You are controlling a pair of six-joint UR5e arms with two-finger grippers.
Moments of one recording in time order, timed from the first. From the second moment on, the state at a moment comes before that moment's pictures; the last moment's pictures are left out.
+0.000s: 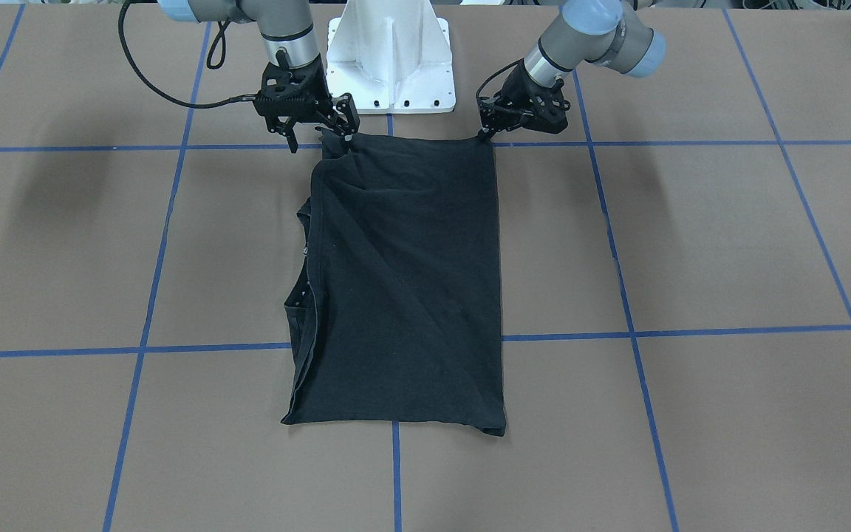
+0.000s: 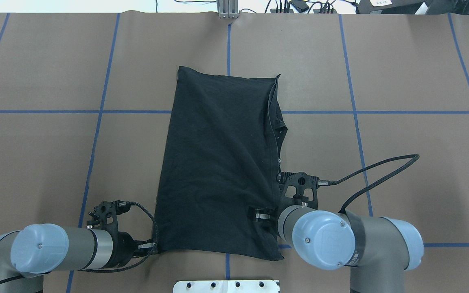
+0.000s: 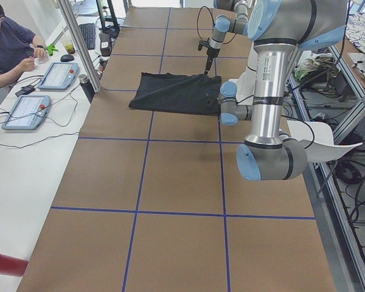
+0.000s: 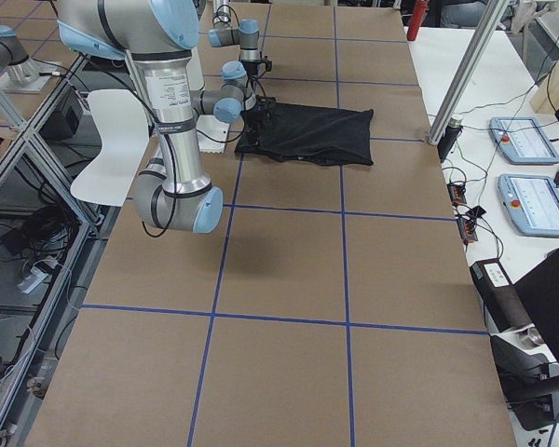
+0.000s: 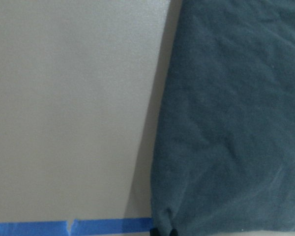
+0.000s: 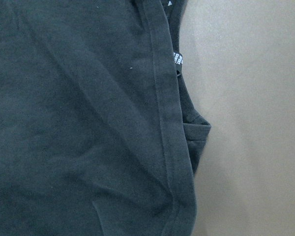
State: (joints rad) left arm -0.18 -1.66 -1.90 -2.38 -1.72 -1.66; right arm 0.17 -1.20 2.03 -1.53 1.44 1.61
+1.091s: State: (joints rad) left arm -0.18 -1.66 -1.90 -2.38 -1.72 -1.66; right arm 0.15 -1.14 1.89 -1.50 1.37 1.65
